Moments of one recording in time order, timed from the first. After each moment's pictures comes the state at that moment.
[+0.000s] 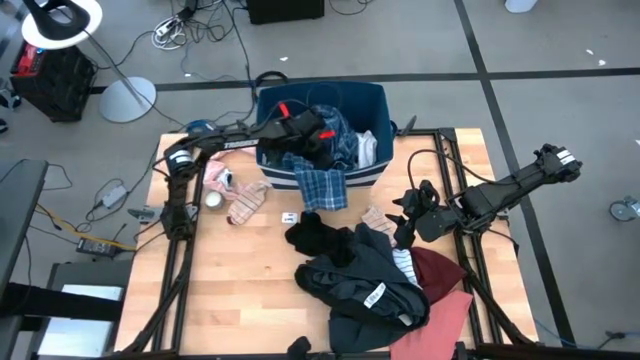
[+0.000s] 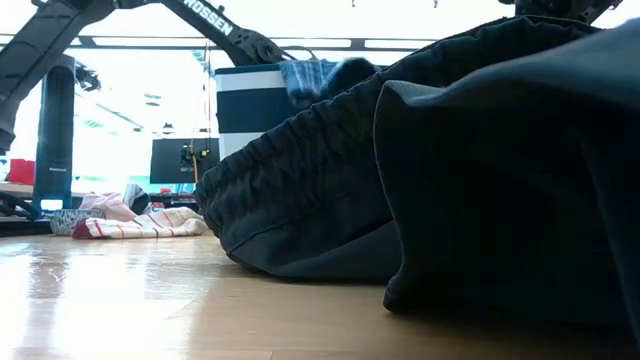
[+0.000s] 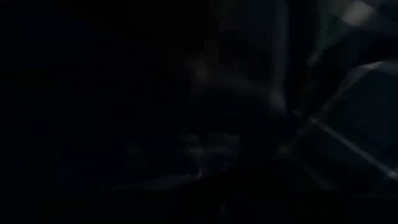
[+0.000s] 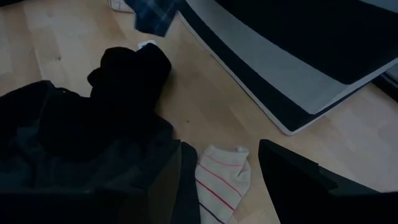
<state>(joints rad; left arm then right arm) 0.49 1.98 1.53 -0.49 0.11 -0.21 0.43 1.01 0.84 -0.76 0.69 0.74</state>
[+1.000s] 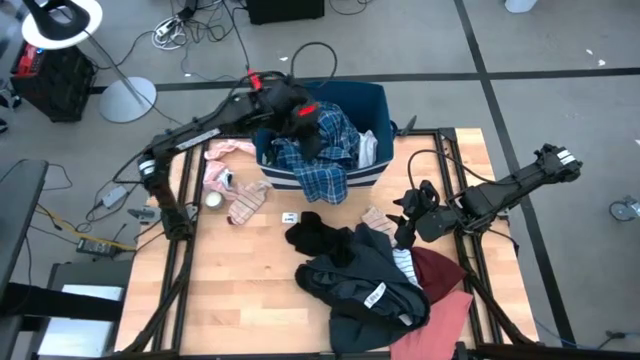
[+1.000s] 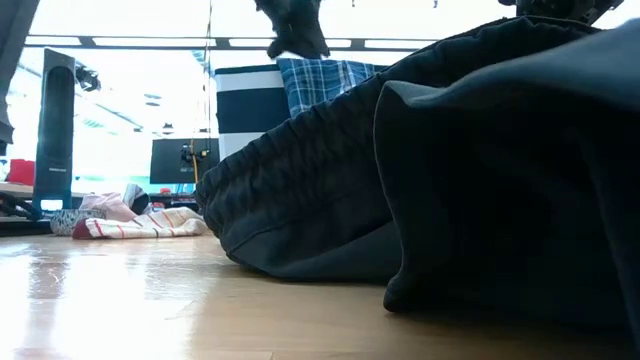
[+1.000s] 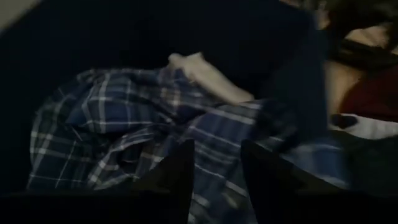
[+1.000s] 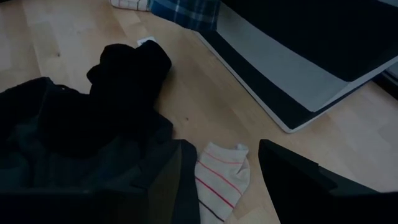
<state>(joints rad) 0.39 1.72 1.90 -0.91 0.02 -0.05 0.43 1.01 0.84 -0.77 0.69 0.74</state>
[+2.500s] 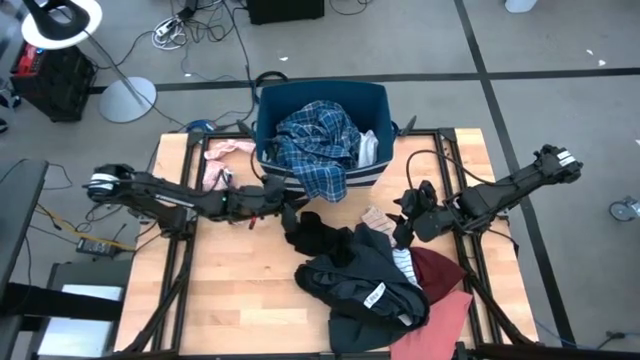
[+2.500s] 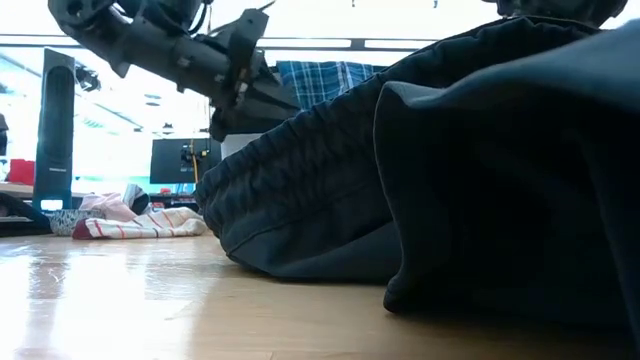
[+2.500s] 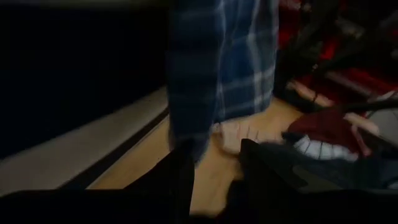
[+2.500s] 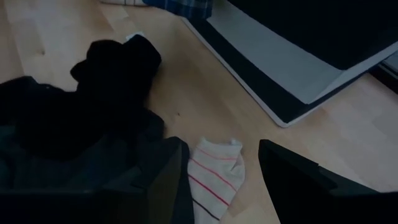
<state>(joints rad) -0.02 1.35 0.58 0.50 -0.35 -0.48 0.41 1.01 0.81 -0.76 0.69 0.76</state>
